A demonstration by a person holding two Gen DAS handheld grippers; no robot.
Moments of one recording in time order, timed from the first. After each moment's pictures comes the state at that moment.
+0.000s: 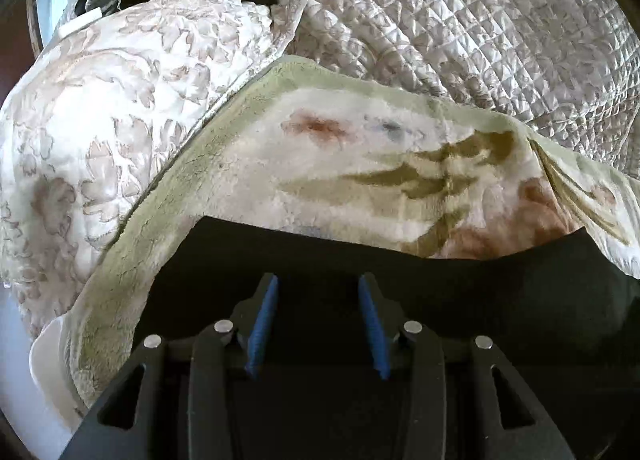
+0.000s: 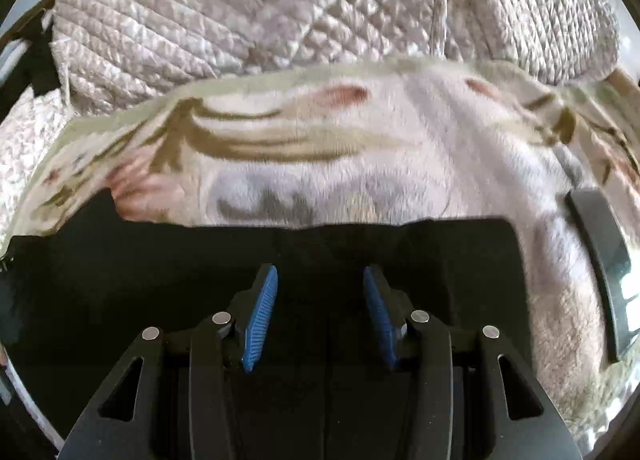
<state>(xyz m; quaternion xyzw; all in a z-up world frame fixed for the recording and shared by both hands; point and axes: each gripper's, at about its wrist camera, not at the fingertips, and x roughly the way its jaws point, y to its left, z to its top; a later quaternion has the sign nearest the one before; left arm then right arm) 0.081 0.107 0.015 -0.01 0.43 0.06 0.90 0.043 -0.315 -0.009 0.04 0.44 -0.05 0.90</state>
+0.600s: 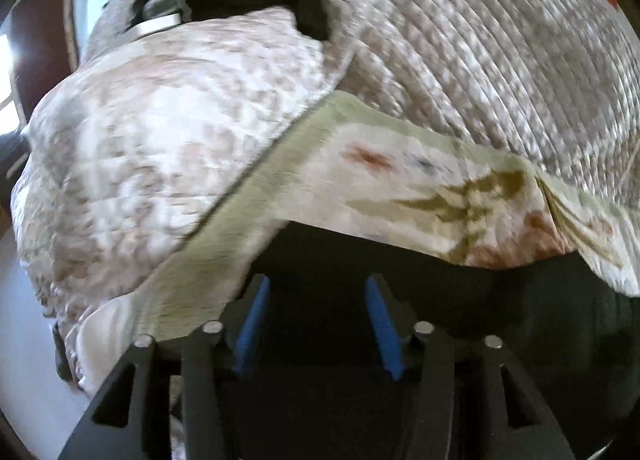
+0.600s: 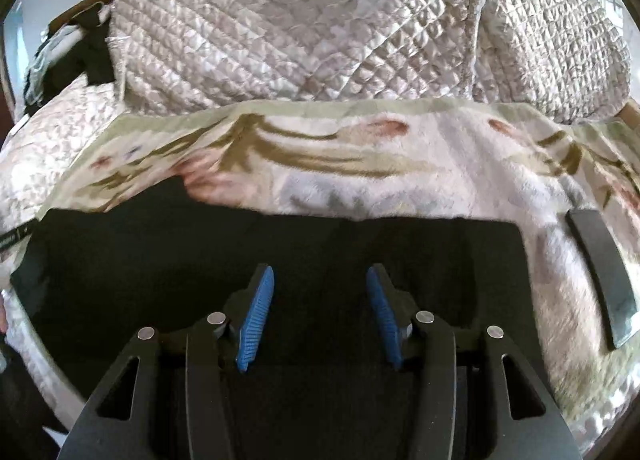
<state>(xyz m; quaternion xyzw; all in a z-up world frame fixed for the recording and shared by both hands) 0.034 0.152 0.044 -0.05 0.38 0.10 0.92 -0.011 -0.283 0.008 0.03 0.38 0.03 0.92</state>
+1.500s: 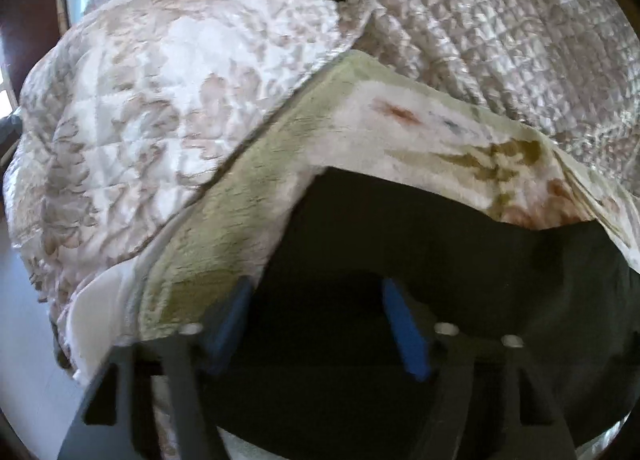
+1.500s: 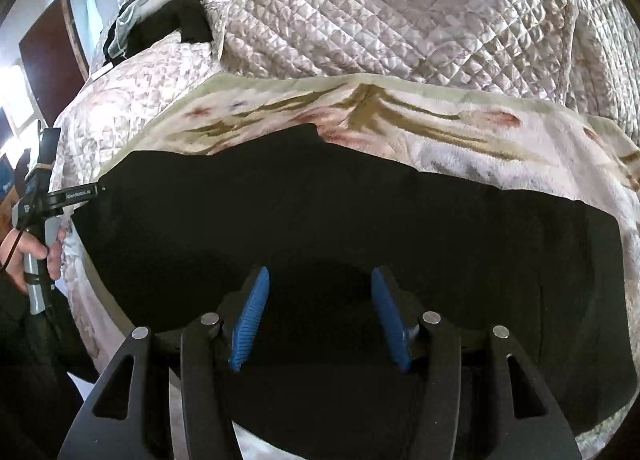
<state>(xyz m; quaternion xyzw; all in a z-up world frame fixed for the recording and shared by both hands) 0.028 0.171 0.015 -0.05 0.42 0.08 0.90 -0.029 -0.223 -0.004 0.01 0.39 0.16 0.91</state>
